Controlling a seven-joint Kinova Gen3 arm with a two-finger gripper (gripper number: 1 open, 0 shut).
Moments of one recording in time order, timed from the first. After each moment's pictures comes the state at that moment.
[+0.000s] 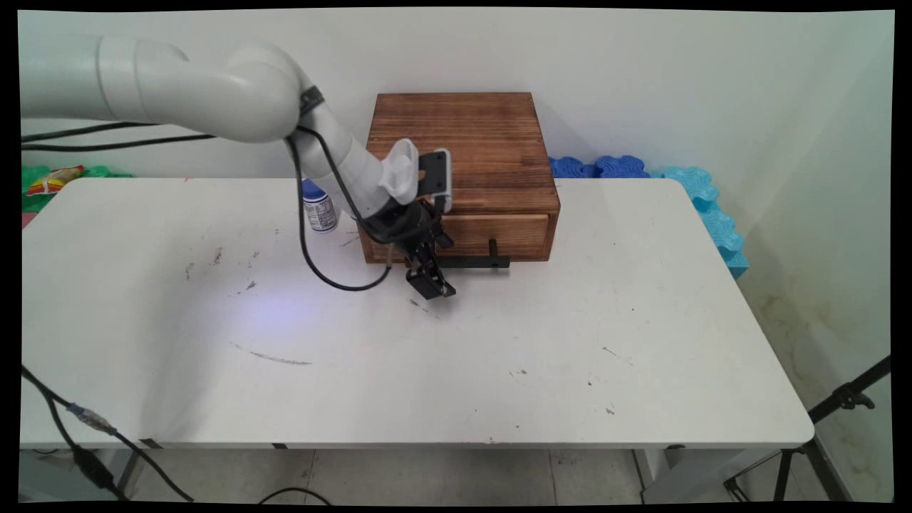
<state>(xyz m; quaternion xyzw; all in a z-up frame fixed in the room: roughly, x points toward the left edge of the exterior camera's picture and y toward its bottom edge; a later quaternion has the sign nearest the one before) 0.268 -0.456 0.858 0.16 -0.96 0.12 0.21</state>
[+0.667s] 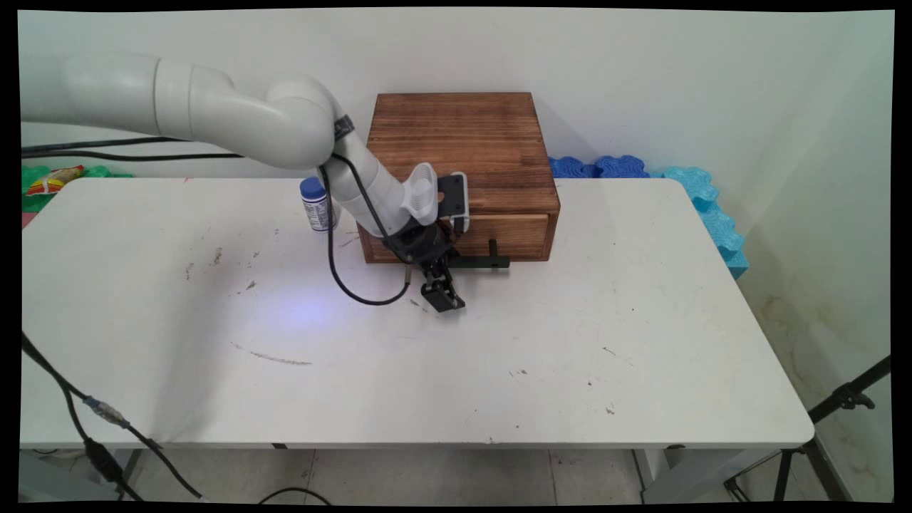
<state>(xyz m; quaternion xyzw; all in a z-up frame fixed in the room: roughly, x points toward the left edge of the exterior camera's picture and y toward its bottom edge) 0.250 -0.468 0.823 0.17 -0.96 0.12 0.20</state>
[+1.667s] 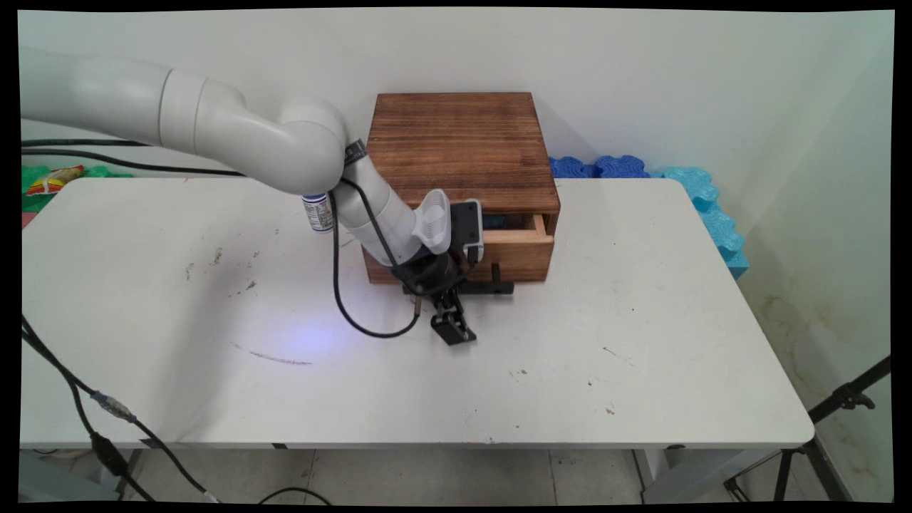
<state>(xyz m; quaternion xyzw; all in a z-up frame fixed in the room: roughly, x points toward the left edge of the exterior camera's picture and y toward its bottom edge) 0.221 -0.432 0.818 0.17 -0.96 0.08 0.20</state>
